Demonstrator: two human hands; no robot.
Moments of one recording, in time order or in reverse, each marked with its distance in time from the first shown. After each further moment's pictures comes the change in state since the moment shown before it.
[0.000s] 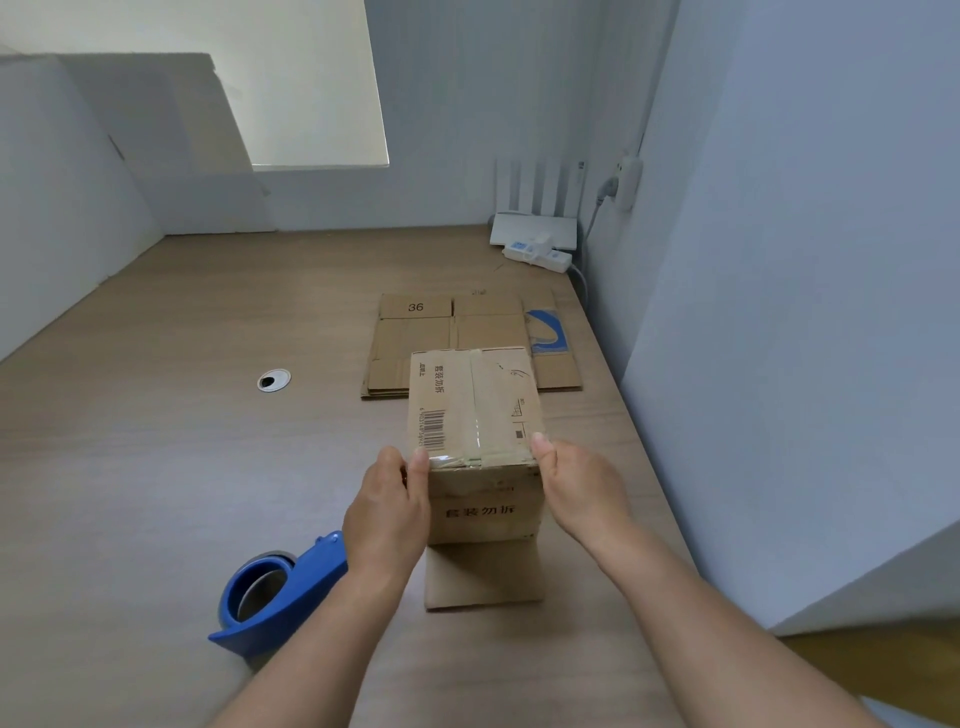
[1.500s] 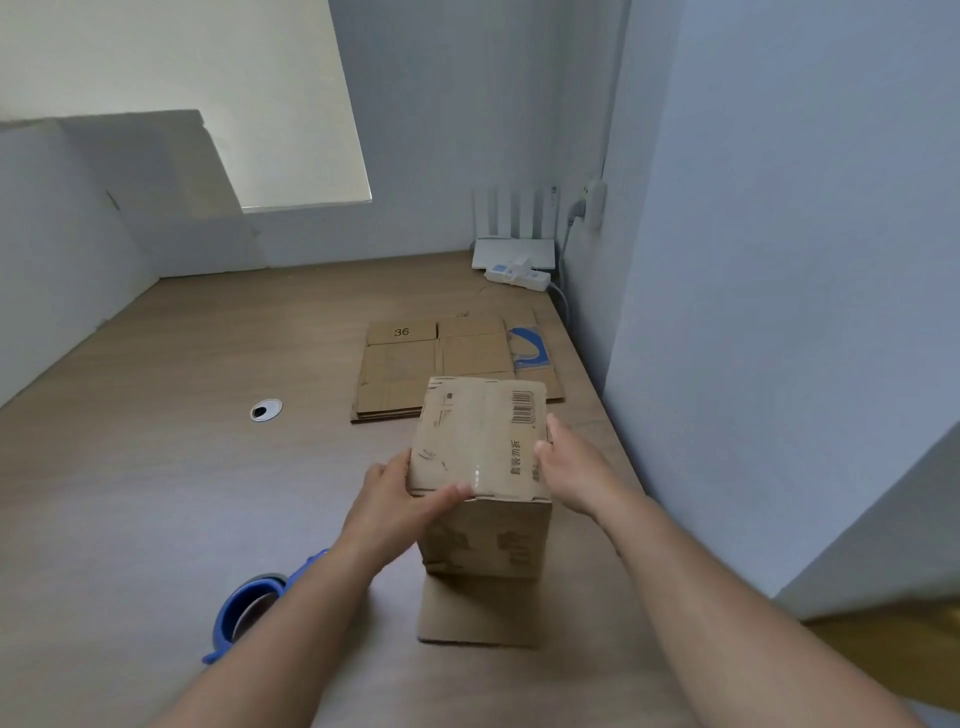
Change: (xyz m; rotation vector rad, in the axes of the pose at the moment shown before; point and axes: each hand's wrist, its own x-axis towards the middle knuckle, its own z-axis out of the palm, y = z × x) left_hand 0.013 0.011 -0.011 -0.153 -0.425 -0.016; right_hand 0.010 0.007 -0.030 0.425 -0.176 0.158
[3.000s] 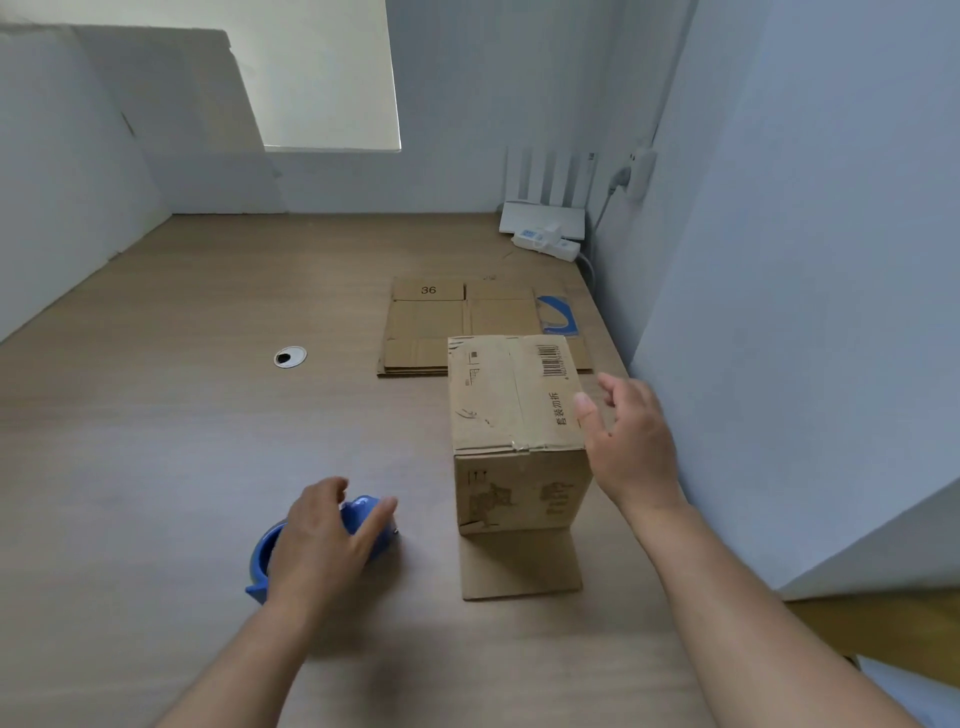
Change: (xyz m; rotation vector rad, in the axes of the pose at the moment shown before) left_hand -0.041 -0.111 -0.034 0.264 0.335 -0.076; right_hand -0.021 0.008 0.025 -0.212 0.568 -0.324
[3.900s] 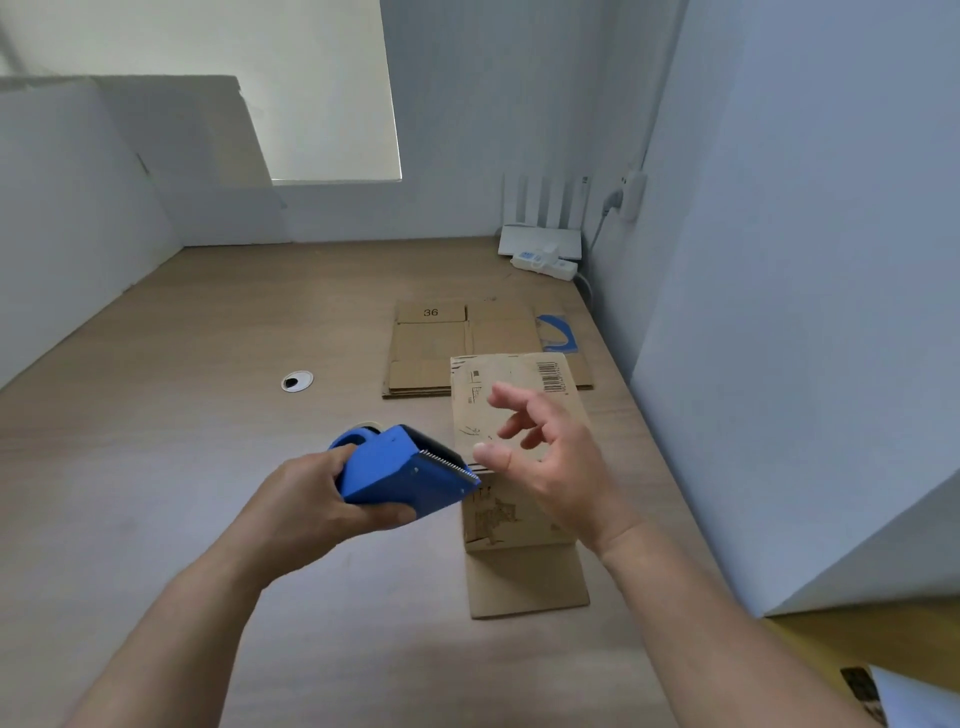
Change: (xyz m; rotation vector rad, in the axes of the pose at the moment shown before) left_hand -0.006 0.062 -0.100 -0.137 -0.324 0.171; right_hand -0.027 -0.072 -0.012 0.508 -0.362 -0.224
